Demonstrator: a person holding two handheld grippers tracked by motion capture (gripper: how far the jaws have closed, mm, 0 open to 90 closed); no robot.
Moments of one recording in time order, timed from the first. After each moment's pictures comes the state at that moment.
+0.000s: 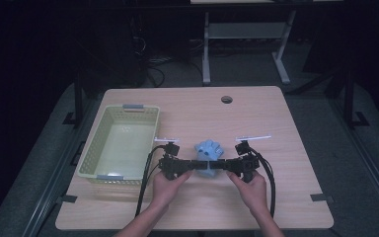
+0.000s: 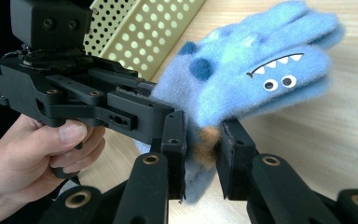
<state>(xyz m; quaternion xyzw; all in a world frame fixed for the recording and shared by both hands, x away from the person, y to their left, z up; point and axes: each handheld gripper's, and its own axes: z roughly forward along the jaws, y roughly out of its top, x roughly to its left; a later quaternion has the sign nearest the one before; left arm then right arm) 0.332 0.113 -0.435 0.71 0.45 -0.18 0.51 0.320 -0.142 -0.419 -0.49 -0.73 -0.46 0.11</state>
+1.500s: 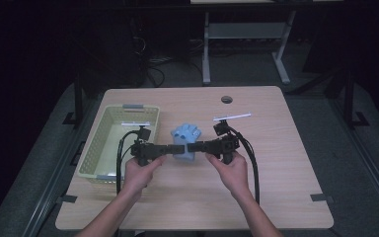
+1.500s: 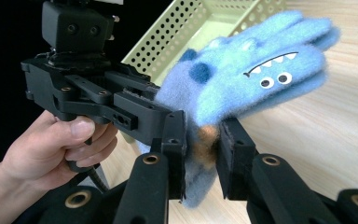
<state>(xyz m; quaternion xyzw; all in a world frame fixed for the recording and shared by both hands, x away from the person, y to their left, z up) 0.346 0.183 -0.382 0.69 0.43 -0.18 0.55 0.345 -0.084 -0.361 -0.44 -0.74 -0.49 0.12</state>
